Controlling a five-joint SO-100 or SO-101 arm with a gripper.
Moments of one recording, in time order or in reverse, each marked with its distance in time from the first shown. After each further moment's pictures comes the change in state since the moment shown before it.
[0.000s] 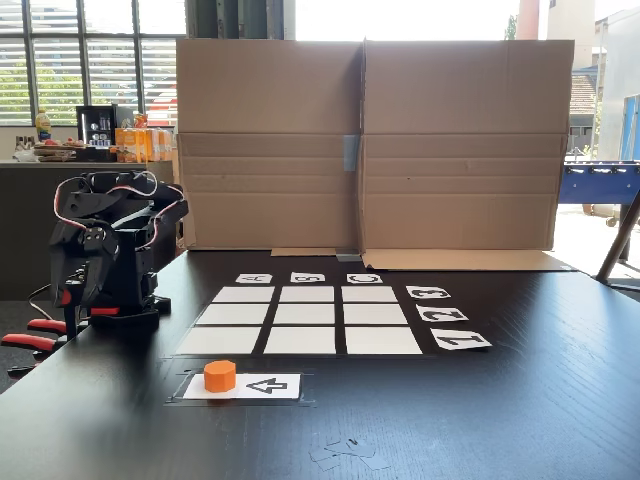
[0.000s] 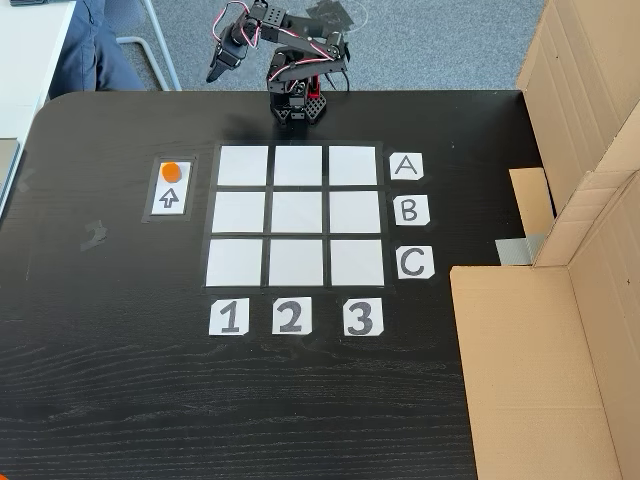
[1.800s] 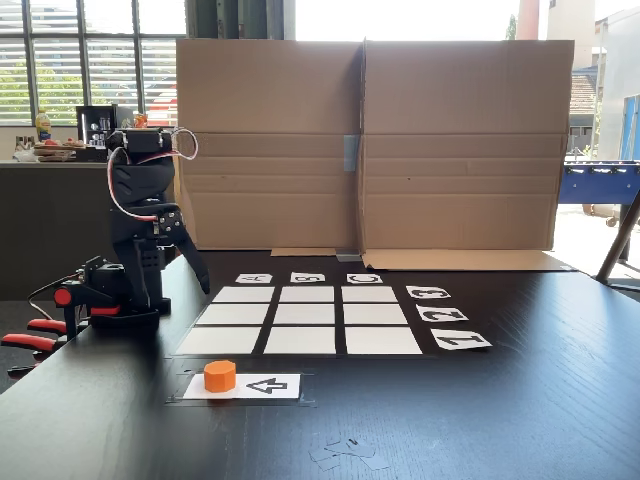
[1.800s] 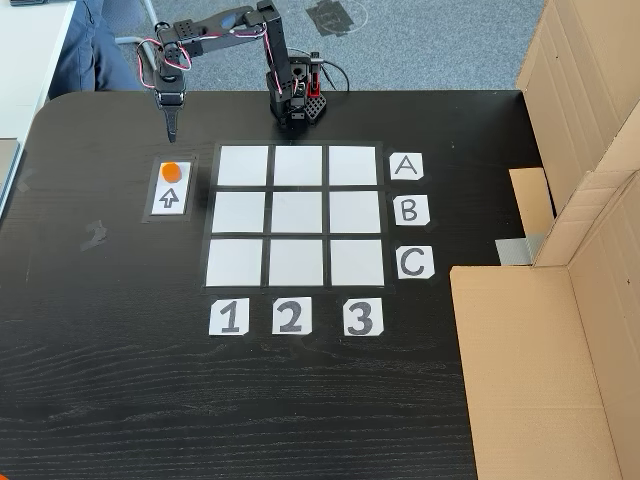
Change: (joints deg) arm -37.2 -75.4 -66.2 15.2 17.1
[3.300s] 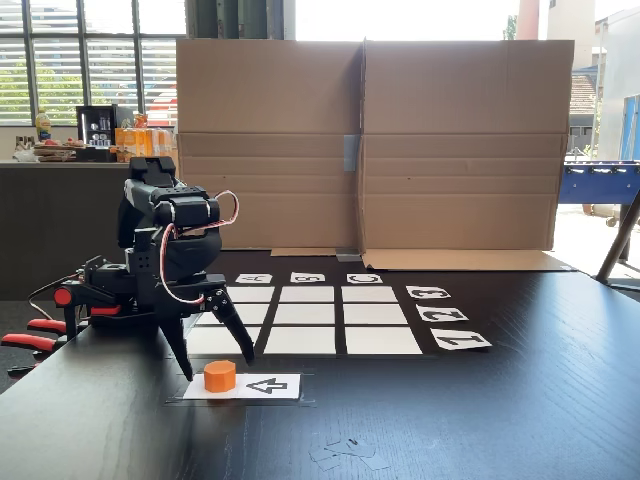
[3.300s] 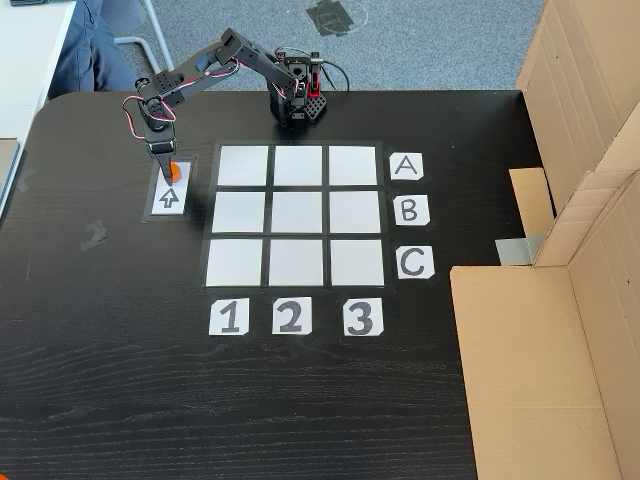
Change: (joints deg) arm -5.8 -31.7 -21.9 -2.1 4.9
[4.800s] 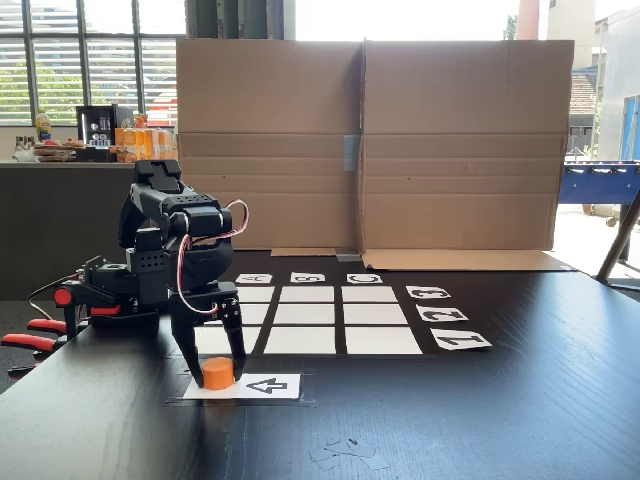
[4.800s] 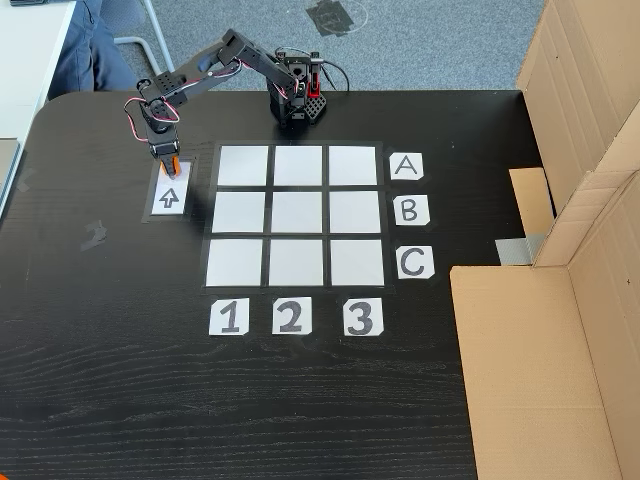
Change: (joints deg) arm -1.9 3.1 -0.1 1.5 -1.2
